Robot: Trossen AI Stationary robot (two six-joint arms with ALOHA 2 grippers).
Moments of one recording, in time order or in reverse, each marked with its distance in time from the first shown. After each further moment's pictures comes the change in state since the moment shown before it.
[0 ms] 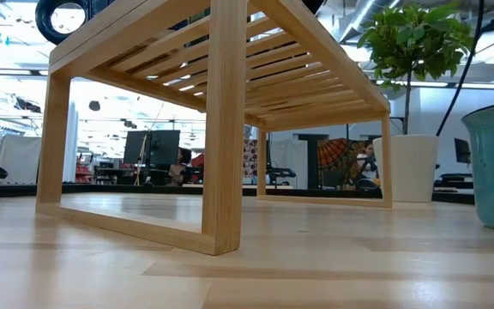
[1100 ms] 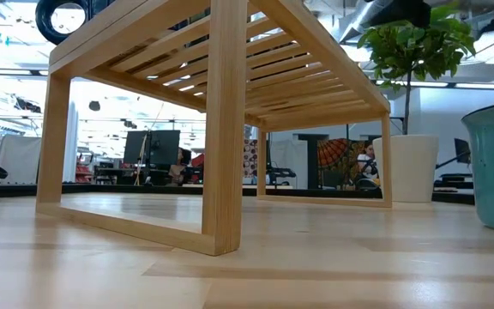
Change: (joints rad) left arm 0.000 -0.001 -0.029 0.263 0.174 0.039; right arm 0.015 -1.039 -1.059 0.707 -0.025 0.530
